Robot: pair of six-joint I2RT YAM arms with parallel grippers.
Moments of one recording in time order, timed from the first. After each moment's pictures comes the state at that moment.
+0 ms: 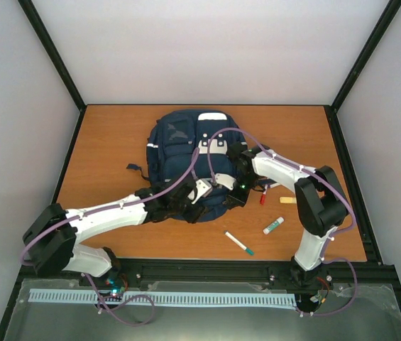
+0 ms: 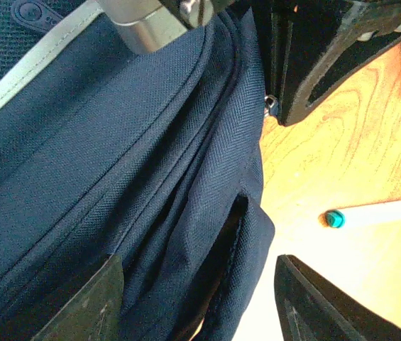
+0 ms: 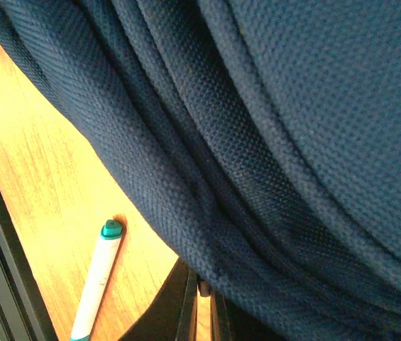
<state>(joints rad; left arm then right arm) -0.92 1.35 0.79 -0.31 0.04 -0.14 0.55 1.79 1.24 -1.04 -0.42 -0.67</state>
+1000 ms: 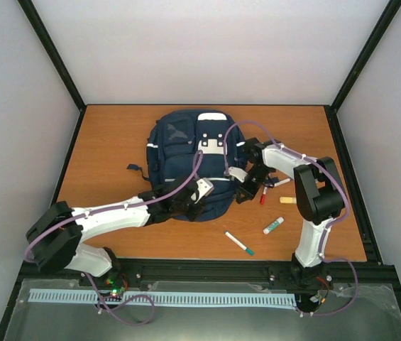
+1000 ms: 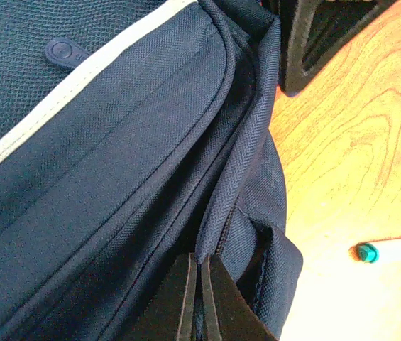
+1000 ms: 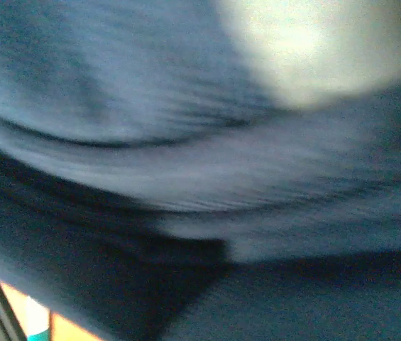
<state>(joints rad) -0.93 1.40 0.77 -0.18 -0.05 -0.12 0.38 1.89 1.25 -1.04 -0.46 -0.68</state>
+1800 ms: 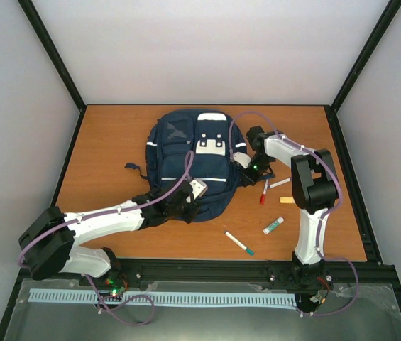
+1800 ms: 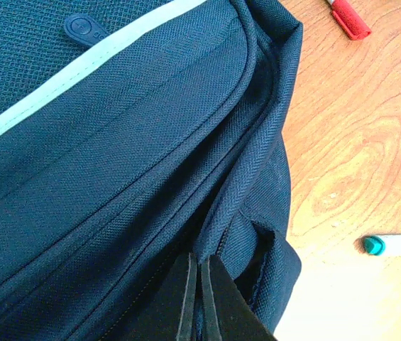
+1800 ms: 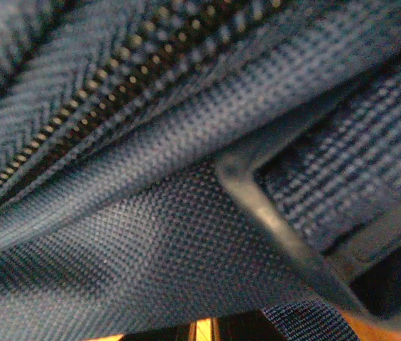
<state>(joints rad) -0.93 1.32 0.69 -0.18 -0.08 -0.20 0.30 2.03 1.42 -0.96 -0.30 -0.62</state>
